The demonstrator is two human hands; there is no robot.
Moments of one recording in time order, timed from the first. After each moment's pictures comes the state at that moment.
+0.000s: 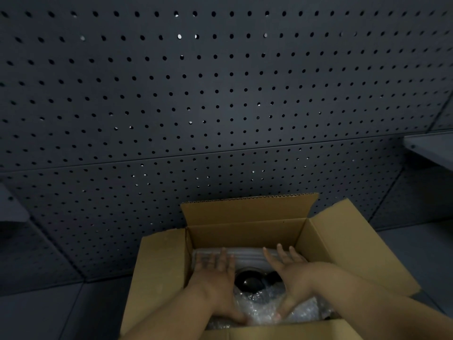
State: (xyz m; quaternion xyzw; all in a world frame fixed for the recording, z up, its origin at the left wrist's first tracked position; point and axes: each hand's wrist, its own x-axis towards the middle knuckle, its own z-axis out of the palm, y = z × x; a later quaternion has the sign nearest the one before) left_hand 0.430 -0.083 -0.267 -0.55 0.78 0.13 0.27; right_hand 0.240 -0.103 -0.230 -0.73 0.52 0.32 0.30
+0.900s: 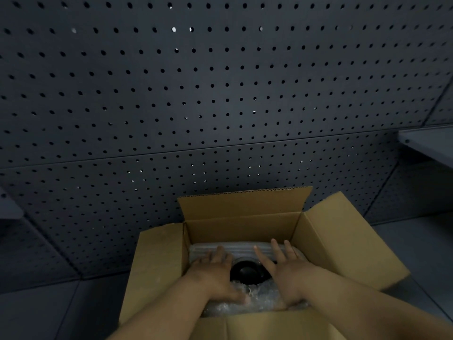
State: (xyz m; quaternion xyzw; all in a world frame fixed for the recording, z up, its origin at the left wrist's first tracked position) left_hand 0.432 -0.091 -0.255 -0.56 0.74 0.26 0.25; right_hand 0.251 -0.093 -0.246 -0.75 0.52 0.35 0.21
